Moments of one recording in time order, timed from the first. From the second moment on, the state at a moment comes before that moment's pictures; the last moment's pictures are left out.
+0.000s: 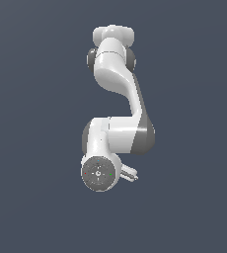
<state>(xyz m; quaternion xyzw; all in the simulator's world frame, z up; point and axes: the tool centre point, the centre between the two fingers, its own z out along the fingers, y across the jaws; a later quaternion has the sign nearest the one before) 0.087 -0.006 0.092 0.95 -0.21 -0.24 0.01</state>
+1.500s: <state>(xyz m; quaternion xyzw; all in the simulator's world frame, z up) 0.075 -0.004 0.071 0.95 -0.21 -0.24 0.01</state>
